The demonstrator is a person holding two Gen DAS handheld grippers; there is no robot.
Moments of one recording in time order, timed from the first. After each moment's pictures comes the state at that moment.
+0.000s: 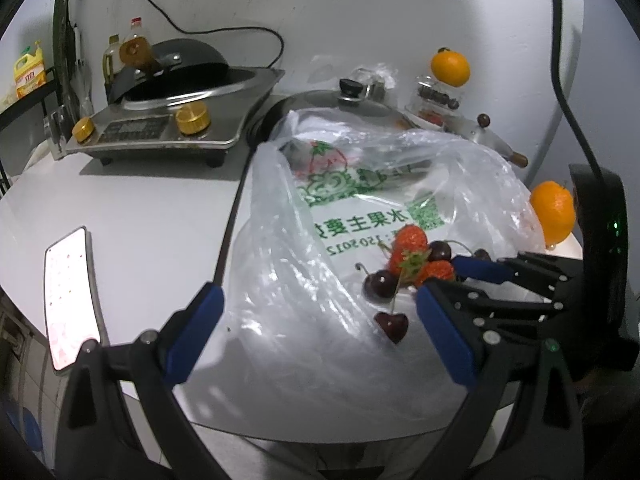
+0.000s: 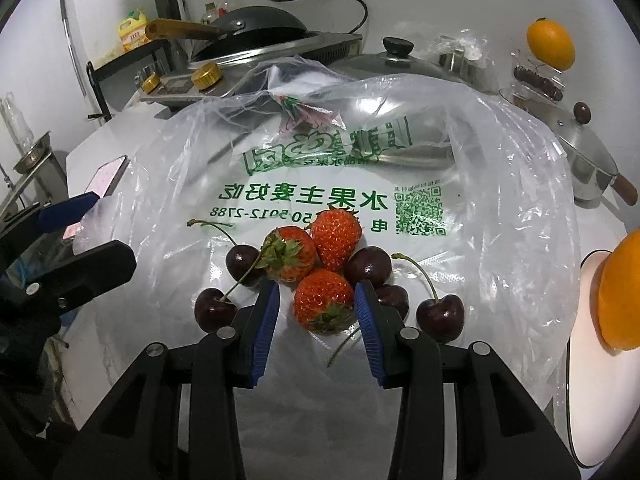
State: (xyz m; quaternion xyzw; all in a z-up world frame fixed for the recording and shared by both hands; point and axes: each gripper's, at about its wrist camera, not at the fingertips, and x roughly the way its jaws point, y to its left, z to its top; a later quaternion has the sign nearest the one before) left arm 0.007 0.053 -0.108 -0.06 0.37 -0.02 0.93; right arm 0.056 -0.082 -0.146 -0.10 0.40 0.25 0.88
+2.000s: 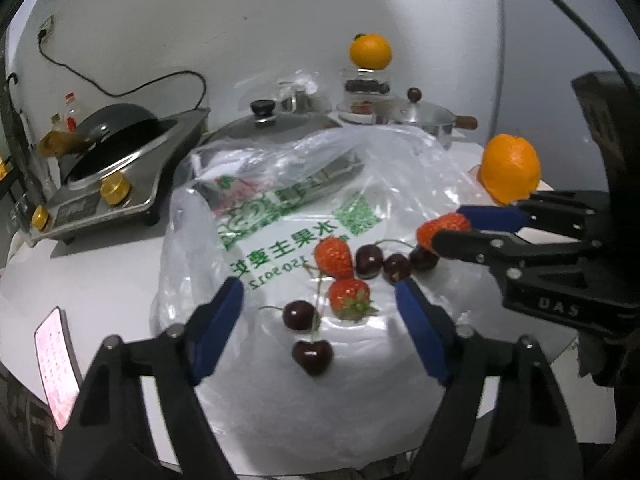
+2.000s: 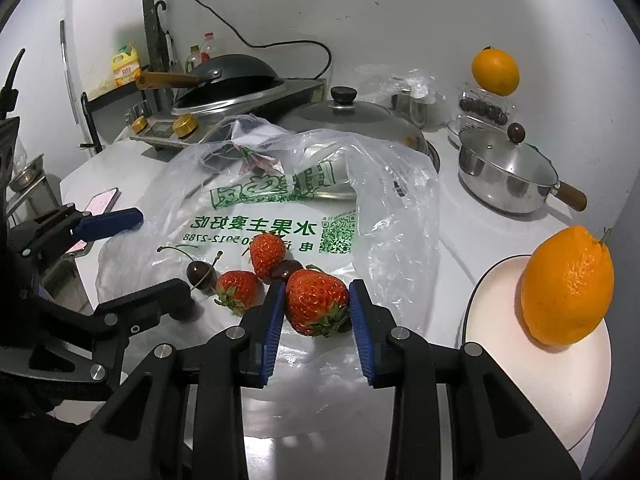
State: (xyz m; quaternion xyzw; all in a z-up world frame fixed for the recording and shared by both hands) left arm 0.016 -0.024 -0.104 0.06 0.33 -0.09 0.94; right arm 0.031 -0.142 -0.114 -0.08 0.33 0.22 0.91
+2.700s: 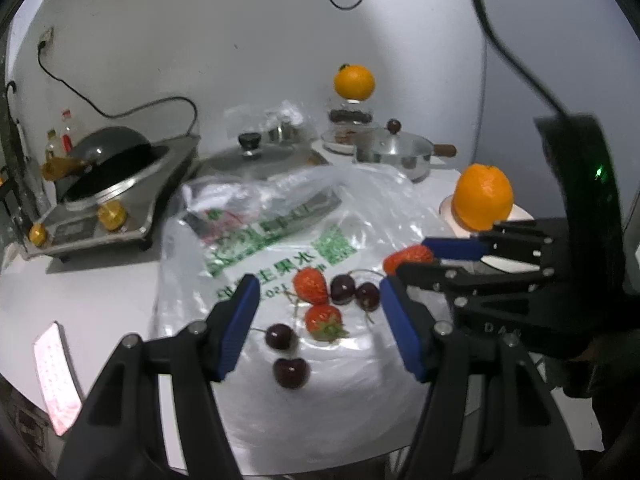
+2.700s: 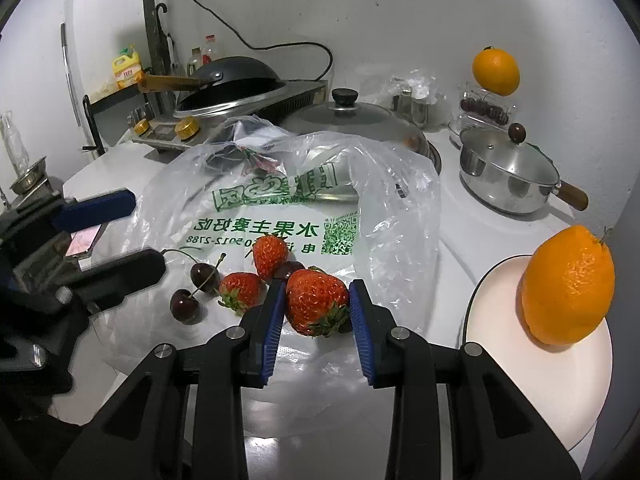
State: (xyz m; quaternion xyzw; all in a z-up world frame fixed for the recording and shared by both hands) left arm 0.002 -0.029 -0.081 0.04 0.30 -0.12 0.95; right arm 0.029 -0.144 -0.111 -0.07 0.33 0.23 0.91
